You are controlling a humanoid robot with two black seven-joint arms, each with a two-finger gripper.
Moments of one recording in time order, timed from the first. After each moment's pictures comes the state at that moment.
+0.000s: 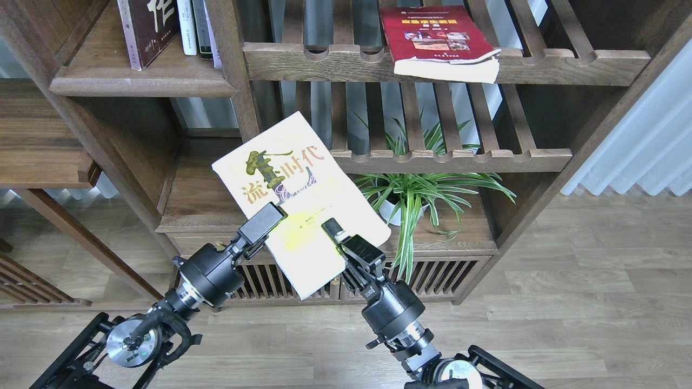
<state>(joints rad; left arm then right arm) -0.05 0.06 -1.15 -1.36 0.02 -0.49 0.34 0.01 -0.02 0.71 1.35 0.23 0.58 0.15</state>
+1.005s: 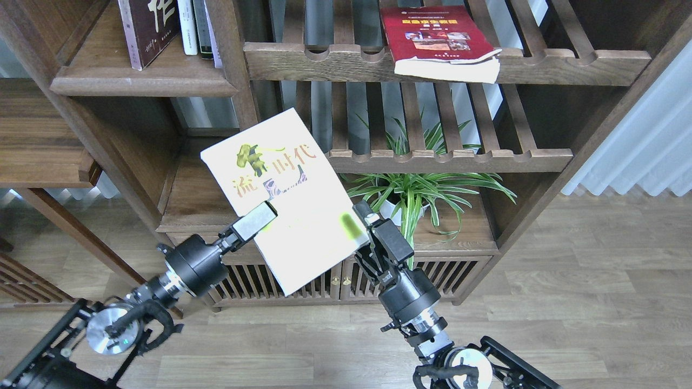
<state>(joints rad) -0.15 0.15 -1.23 -1.38 0.16 -0.49 0.36 0.02 -0.03 0.80 1.30 0.22 0.58 0.15</state>
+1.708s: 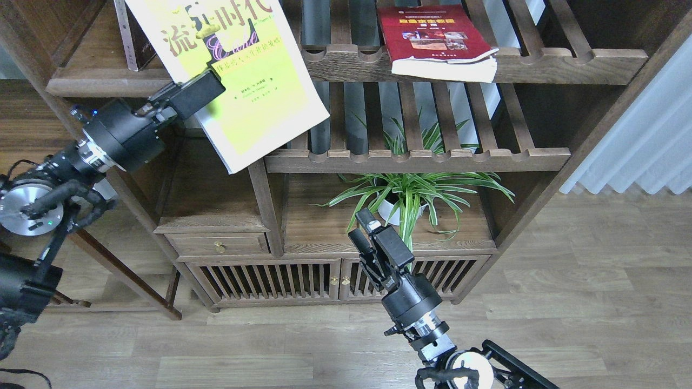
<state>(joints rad) -0.49 0.39 -1.35 -1.38 0.16 -0.49 0.36 0.01 -0.02 0.80 1.27 0.21 0.58 0.15</state>
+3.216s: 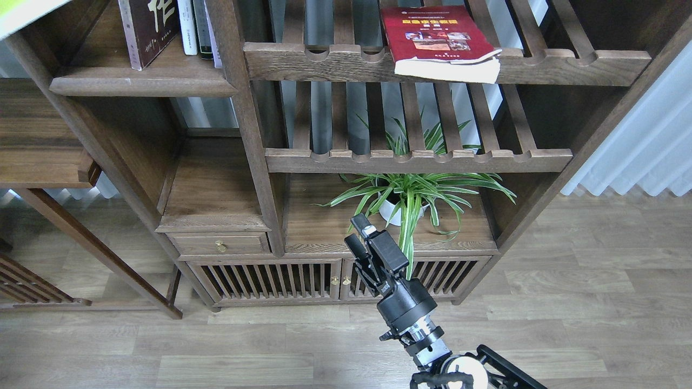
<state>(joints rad) -0.57 0.87 -1.67 -1.34 0.17 -0.49 0.43 0.00 0.01 0.80 1.25 0.20 0.58 0.15</state>
